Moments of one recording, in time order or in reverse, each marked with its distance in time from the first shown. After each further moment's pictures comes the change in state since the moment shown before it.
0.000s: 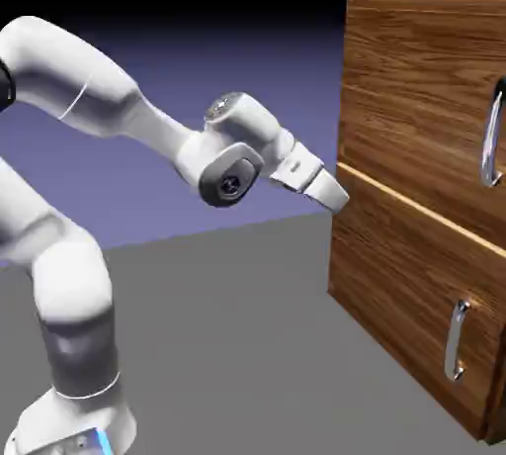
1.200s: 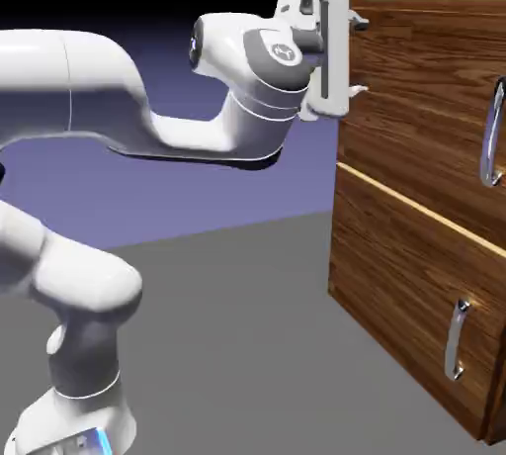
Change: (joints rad) arm 0.620 -0.228 -0.727 0.485 -1.566 0.075 -0.712
